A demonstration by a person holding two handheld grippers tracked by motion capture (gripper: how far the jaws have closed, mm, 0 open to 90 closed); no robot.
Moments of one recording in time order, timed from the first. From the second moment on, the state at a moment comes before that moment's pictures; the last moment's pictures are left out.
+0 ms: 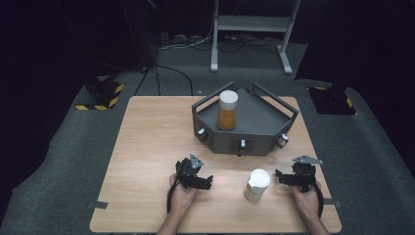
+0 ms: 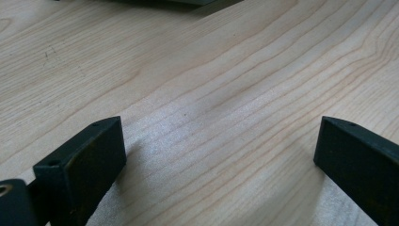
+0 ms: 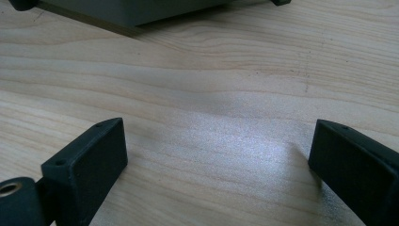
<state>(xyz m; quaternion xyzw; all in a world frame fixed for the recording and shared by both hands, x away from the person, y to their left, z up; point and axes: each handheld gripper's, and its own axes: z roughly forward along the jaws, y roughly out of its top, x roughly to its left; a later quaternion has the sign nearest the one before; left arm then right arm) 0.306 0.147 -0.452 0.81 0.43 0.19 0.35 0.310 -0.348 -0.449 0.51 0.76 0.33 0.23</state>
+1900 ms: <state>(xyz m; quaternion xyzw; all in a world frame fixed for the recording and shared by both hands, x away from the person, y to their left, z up) 0.306 0.147 -0.452 0.81 0.43 0.19 0.35 0.258 -0.369 -0.441 0.43 0.80 0.38 0.17</state>
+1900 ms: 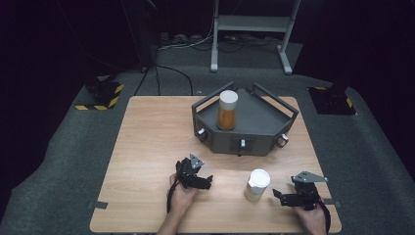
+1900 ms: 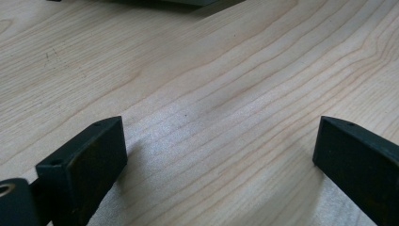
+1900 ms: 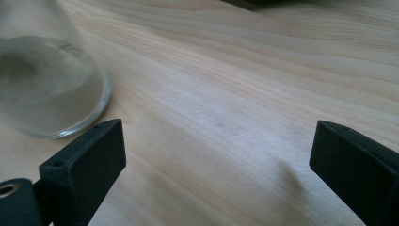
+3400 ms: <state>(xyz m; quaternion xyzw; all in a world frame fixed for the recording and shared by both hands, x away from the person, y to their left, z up) 0.306 0.147 -0.452 0.81 0.43 0.19 0.35 0.264 -0.327 -0.439 0.34 0.82 0.45 0.12</state>
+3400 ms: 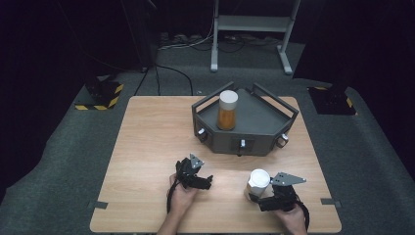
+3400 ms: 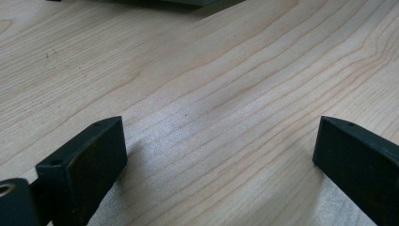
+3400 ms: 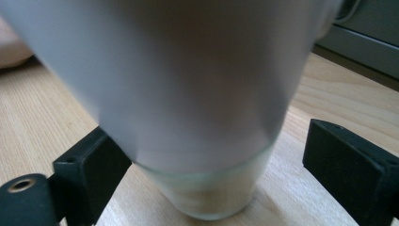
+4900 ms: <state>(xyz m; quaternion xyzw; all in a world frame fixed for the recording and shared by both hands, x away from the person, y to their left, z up) 0.306 0.147 -0.452 0.81 0.43 0.19 0.35 0.257 -0.309 -0.439 0.29 0.83 0.45 0.17</state>
